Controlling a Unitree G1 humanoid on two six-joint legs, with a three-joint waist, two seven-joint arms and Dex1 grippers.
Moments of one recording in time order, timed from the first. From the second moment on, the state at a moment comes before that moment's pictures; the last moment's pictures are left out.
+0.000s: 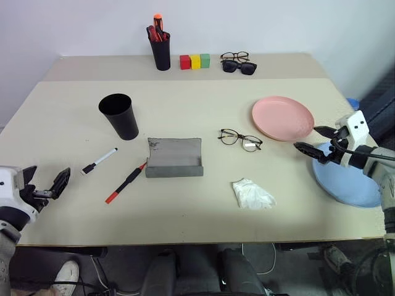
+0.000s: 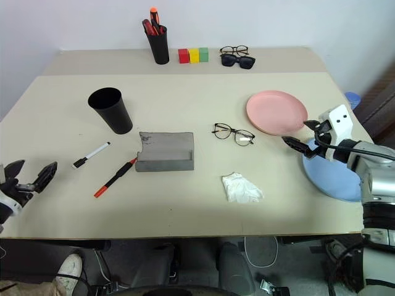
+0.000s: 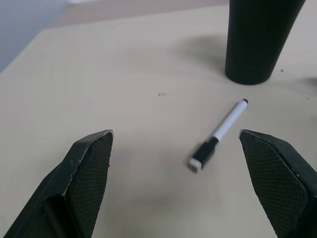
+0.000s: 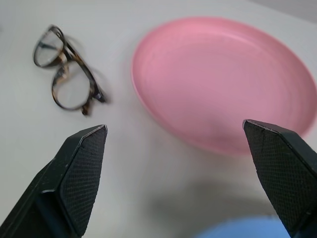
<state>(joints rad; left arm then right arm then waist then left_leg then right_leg) 0.29 0.56 0.72 -0.37 -0.53 0.47 -0.46 -0.44 -0.85 -0.23 0.35 0.32 0.32 0.93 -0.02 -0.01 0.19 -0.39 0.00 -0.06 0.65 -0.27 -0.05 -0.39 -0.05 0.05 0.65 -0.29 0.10</state>
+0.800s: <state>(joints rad) 0.03 0.69 0.48 -0.42 -0.50 0.80 -0.30 -0.50 -0.57 0.01 -0.10 0.39 0.53 0.90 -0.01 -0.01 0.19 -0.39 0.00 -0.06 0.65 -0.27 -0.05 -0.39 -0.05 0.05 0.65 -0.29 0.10</state>
